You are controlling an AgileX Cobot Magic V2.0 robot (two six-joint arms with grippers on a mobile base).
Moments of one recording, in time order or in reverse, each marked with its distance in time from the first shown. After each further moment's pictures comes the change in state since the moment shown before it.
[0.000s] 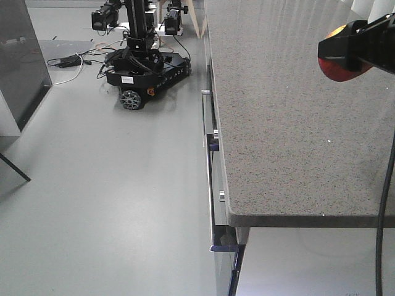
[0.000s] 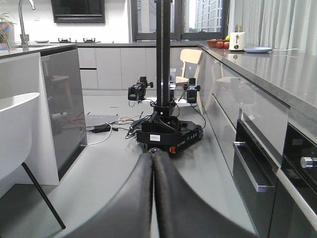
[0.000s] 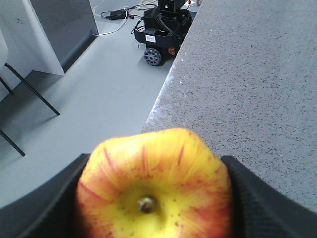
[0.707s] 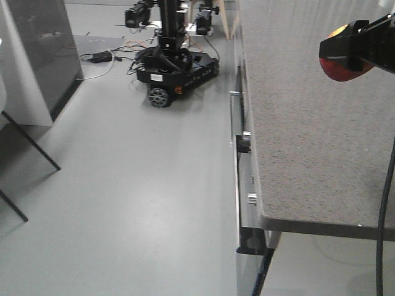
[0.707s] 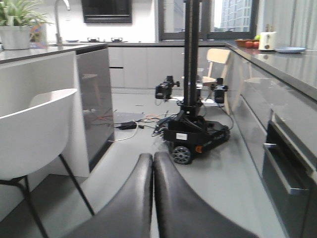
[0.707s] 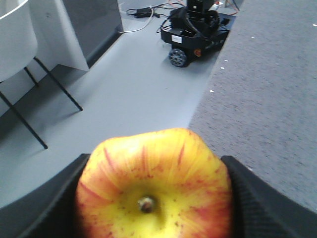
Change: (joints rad) left arm 0.000 0.000 0.000 0.000 0.000 0.000; right arm 0.000 0.000 0.000 -0.001 0.000 0.000
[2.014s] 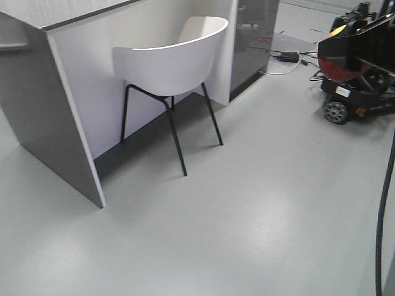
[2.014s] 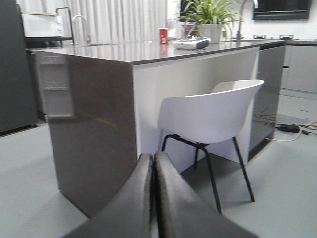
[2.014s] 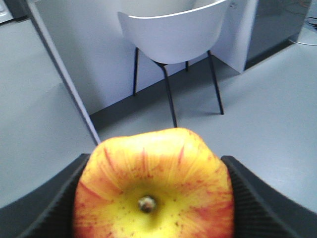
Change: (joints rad) left arm 0.000 0.000 0.000 0.000 0.000 0.000; right arm 0.000 0.000 0.000 0.000 0.000 0.000
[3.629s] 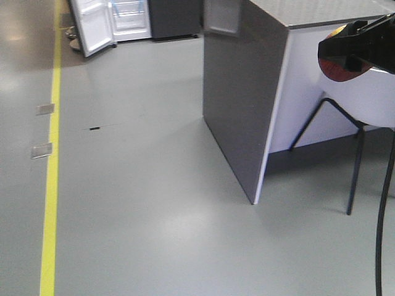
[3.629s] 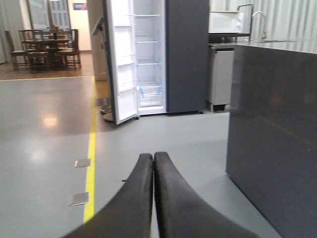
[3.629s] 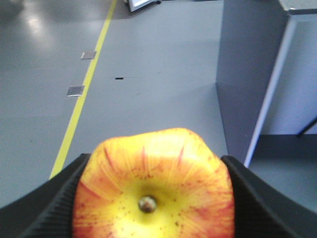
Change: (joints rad) left arm 0.000 0.000 0.000 0.000 0.000 0.001; right arm 0.000 0.000 0.000 0.000 0.000 0.000
